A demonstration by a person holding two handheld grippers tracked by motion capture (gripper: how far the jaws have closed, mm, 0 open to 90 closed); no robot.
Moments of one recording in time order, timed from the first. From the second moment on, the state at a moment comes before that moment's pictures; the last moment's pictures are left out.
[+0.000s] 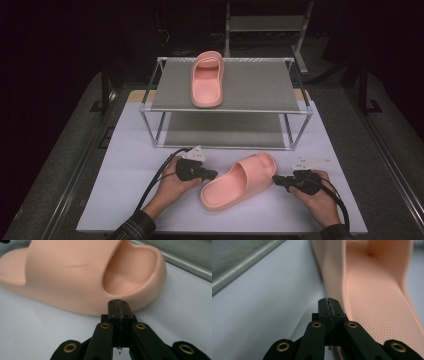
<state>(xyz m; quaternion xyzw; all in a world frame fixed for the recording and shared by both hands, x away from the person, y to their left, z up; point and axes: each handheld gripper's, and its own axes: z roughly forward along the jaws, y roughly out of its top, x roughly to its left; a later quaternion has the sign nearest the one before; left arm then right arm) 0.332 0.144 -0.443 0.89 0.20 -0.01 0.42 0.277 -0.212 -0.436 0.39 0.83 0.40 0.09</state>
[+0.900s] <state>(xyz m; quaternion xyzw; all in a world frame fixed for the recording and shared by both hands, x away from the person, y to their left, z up) 0.297 0.092 -0.440 0.89 0.13 -0.03 0.43 0.340 -0.185 -0.437 0.40 0.82 0.41 0.10</state>
